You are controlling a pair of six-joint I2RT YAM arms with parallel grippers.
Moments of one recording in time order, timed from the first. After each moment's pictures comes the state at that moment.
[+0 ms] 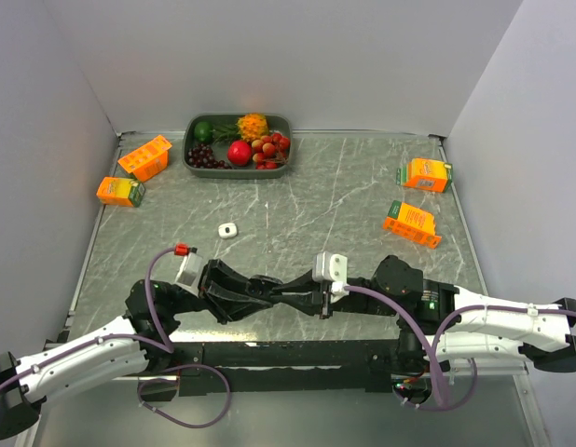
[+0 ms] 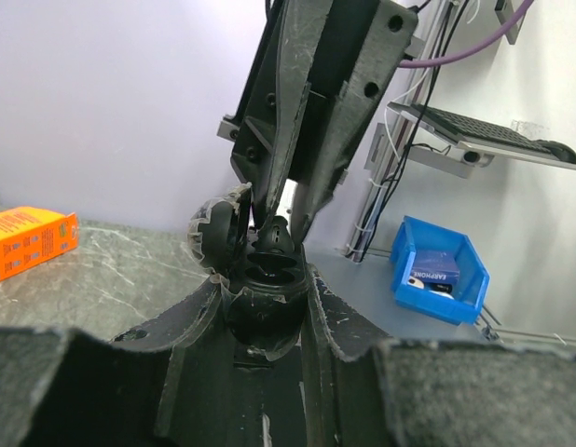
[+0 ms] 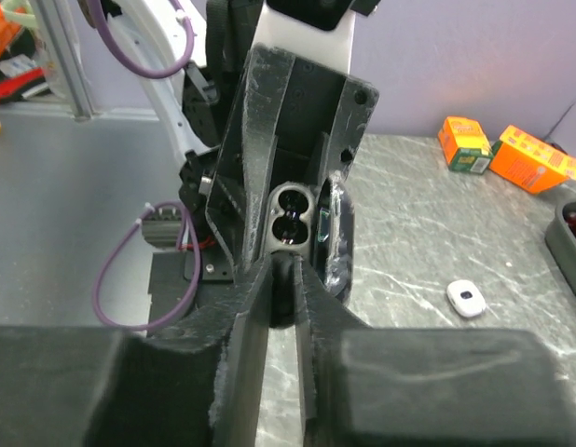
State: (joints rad) left arm -0.97 0.57 0.28 0.81 0.54 -0.54; right arm 1.38 0.80 0.85 -0.03 -0.09 -0.13
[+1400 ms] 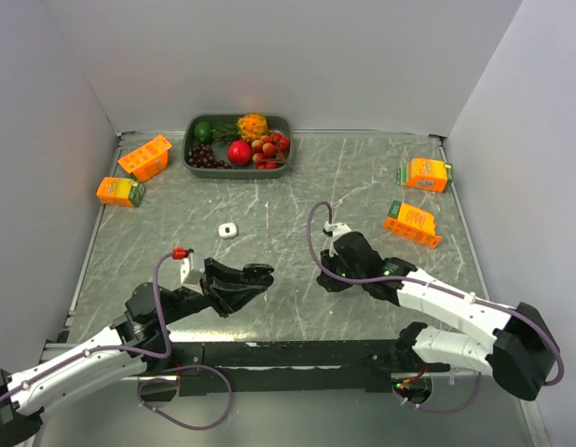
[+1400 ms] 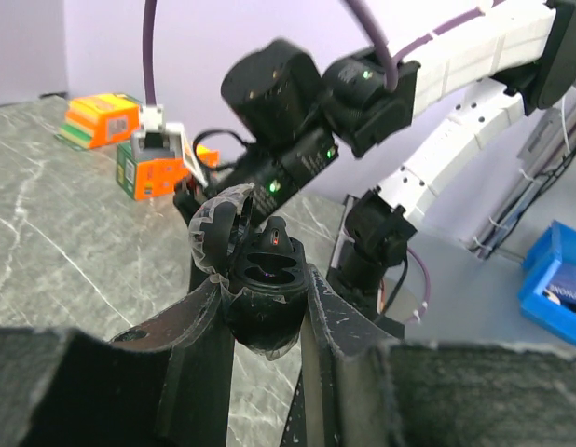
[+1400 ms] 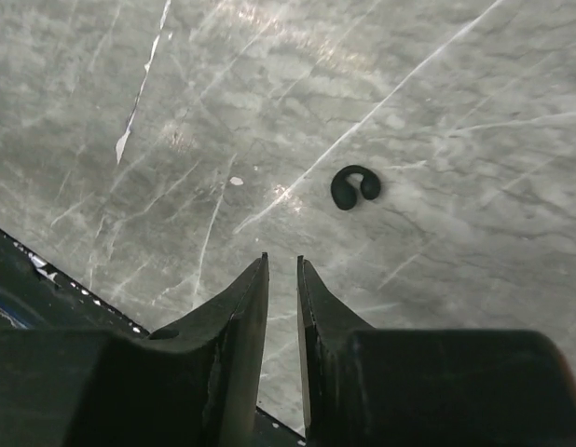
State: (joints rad) left arm -0.97 0.39 0.24 0.42 0.25 -0.36; right arm 0.78 1.04 0.59 -0.37 0.00 0.44
